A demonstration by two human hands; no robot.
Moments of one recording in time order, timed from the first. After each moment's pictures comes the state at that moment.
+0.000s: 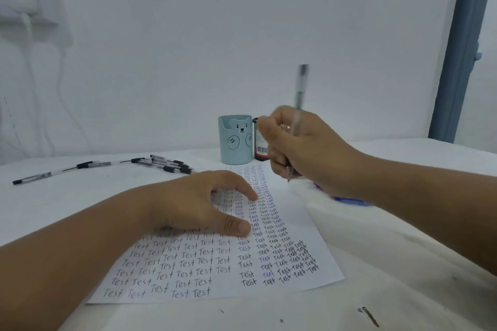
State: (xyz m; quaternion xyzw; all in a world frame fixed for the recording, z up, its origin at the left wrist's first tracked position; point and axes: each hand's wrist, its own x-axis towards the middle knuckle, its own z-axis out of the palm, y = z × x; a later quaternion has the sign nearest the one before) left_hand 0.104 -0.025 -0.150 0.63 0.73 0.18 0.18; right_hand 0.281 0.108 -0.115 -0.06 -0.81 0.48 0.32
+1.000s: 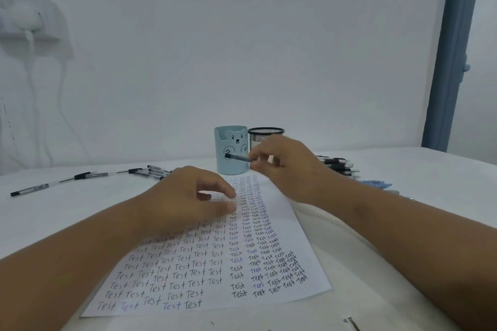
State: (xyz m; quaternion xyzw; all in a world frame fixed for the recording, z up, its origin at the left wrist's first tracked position) left_hand 0.105 -0.026 -0.152 0.57 0.73 0.36 0.10; right_hand 0.254 0.147 -0.138 -0.11 -0.91 0.18 0.36
